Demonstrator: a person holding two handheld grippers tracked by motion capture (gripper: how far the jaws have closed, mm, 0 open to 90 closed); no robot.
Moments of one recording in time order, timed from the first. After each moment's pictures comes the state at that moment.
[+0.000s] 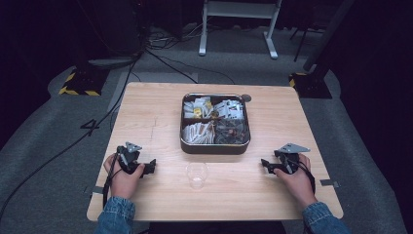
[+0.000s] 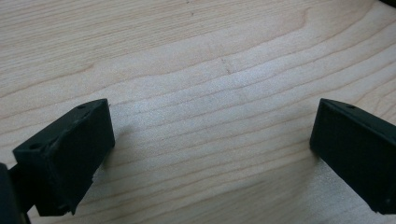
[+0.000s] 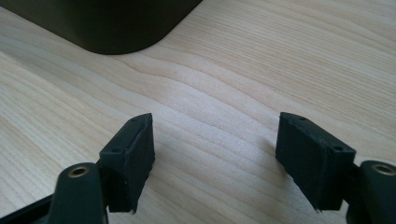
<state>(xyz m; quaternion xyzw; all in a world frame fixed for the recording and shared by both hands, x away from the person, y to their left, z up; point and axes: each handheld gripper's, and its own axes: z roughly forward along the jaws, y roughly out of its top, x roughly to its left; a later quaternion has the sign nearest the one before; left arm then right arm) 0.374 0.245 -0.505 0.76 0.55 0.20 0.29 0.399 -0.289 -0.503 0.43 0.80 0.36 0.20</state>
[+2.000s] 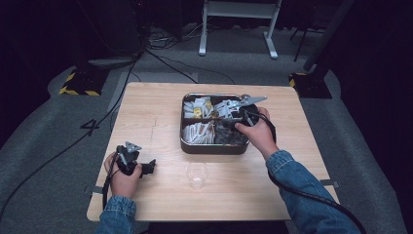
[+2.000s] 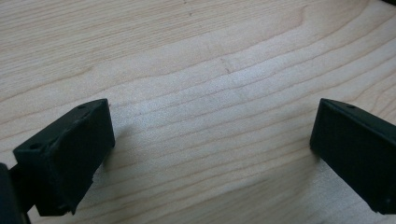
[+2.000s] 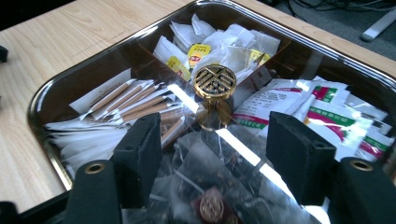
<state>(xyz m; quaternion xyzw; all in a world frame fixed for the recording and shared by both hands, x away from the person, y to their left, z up) 0.374 0.248 -0.505 0.76 0.54 0.19 0.30 0.508 -0.153 -0.409 0.32 0.84 0.41 0.14</state>
